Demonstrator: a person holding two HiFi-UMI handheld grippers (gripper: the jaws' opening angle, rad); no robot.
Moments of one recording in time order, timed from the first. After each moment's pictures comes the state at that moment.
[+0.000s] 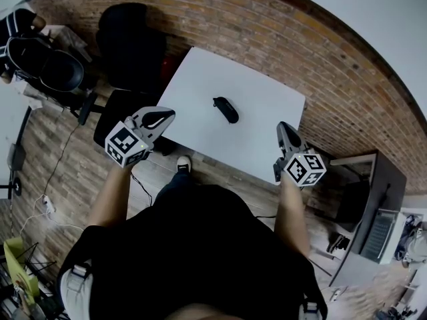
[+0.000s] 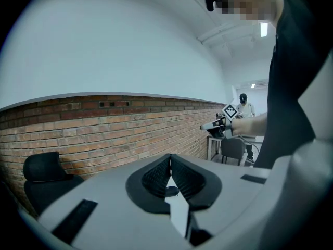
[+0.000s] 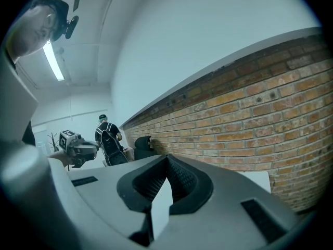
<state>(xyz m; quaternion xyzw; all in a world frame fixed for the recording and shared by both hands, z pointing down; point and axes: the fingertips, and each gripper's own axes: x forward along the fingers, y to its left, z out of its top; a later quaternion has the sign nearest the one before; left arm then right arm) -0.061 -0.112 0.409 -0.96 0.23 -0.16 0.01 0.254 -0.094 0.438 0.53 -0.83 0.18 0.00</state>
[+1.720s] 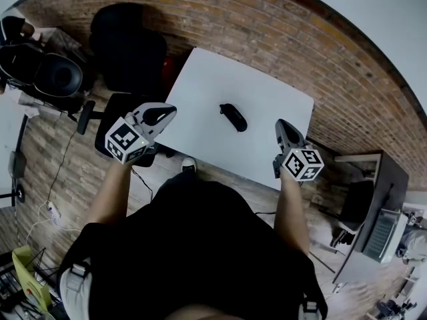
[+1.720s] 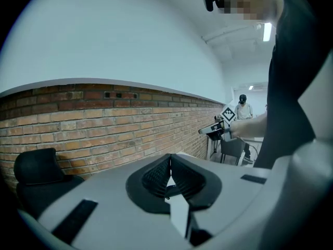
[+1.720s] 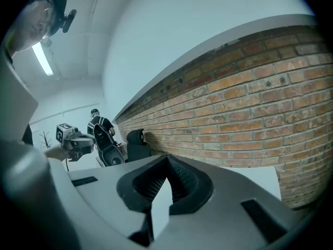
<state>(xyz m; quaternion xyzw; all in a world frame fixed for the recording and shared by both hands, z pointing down) -0.089 -0.210 0.430 -0.96 0.21 -0.16 -0.01 0.221 -0.183 0.484 0.55 -0.81 0.21 0.04</state>
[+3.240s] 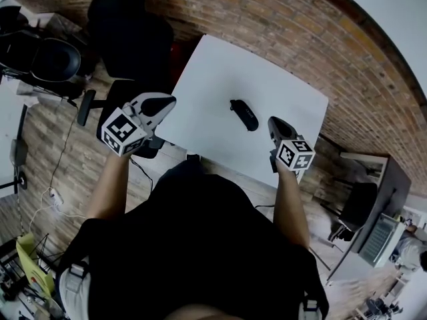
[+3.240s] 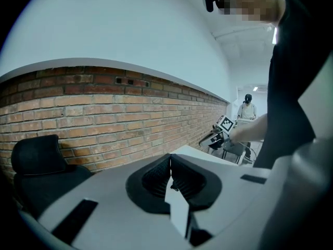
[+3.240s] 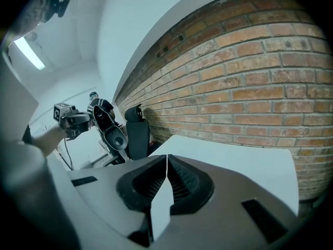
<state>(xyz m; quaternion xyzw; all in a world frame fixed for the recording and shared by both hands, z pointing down) -0.119 -0.278 0.467 -0.96 0.22 -0.18 -0.04 0.177 -0.245 0.594 0.51 -0.81 0.28 0.13</state>
